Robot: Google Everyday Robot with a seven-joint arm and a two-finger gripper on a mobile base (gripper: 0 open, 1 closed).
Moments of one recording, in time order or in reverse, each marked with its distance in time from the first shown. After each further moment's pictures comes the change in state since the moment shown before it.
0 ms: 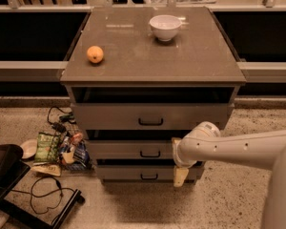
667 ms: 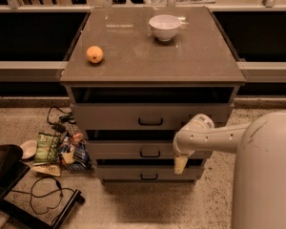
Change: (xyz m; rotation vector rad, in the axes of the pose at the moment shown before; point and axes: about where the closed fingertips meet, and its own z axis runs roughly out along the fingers) arm 0.020 -0.054 0.036 0.048 0.064 0.043
